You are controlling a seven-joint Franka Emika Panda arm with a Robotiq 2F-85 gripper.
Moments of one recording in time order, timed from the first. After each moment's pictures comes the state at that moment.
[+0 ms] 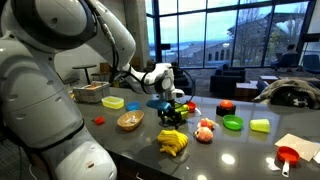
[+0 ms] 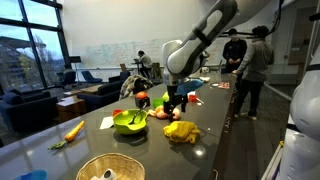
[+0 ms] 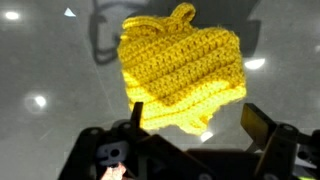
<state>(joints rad) 0.05 -0.21 0.12 -2.54 -0.07 2.34 0.17</state>
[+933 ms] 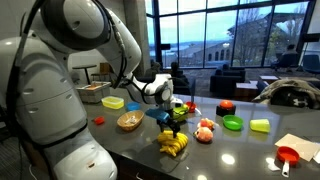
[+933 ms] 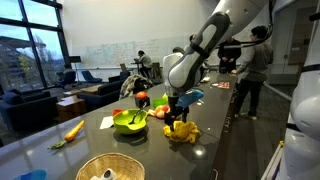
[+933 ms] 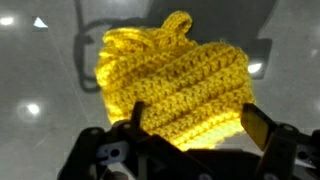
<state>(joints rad) 0.06 -0.12 0.12 -2.59 -0.07 2.47 0.20</state>
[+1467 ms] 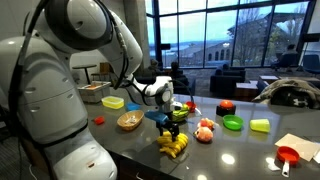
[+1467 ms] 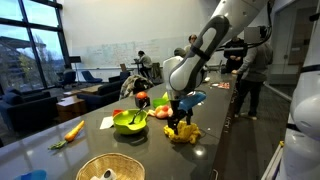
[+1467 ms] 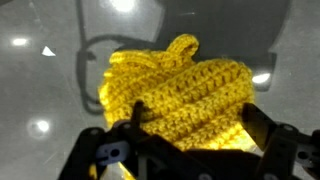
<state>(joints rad) 0.05 -0.10 0.12 -2.60 -0.09 2.42 0.25</state>
